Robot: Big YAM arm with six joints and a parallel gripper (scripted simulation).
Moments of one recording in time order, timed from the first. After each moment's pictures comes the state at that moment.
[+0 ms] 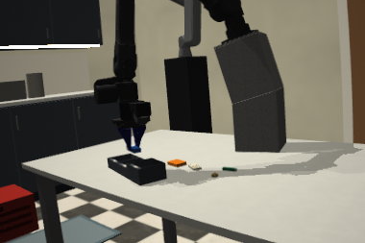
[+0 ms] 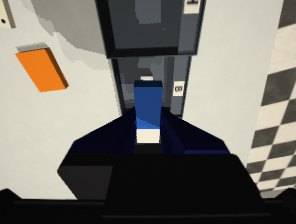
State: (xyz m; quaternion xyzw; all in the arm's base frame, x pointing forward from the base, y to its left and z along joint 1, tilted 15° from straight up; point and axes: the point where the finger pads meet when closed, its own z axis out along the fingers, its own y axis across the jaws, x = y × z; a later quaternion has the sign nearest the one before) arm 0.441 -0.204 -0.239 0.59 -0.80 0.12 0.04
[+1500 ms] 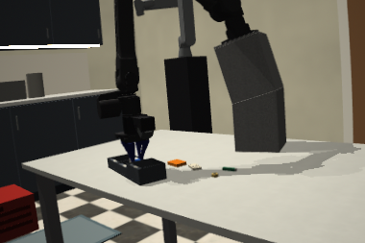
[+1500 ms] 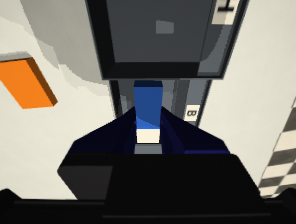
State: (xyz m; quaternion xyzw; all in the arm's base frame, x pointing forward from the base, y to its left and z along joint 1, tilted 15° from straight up) arm 0.440 -0.208 -0.281 0.60 -0.79 0.12 0.04
